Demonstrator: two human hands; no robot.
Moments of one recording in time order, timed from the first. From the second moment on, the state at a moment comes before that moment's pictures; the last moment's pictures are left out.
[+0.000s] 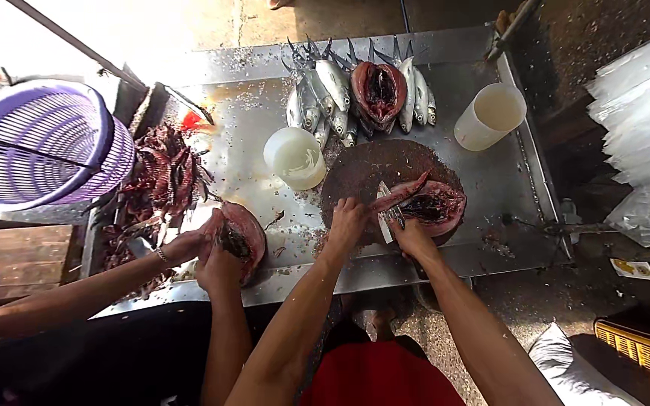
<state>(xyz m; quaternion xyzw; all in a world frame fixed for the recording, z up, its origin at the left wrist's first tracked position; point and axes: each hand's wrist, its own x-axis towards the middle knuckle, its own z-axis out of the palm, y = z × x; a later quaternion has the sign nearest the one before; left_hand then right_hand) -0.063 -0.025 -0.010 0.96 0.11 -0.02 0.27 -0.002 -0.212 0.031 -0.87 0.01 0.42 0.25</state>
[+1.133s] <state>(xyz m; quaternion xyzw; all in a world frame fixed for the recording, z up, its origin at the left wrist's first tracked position) -0.083 -0.013 -0.035 0.90 0.12 0.05 0.41 -0.051 -0.171 0.071 -0.93 -0.10 0.36 0.04</state>
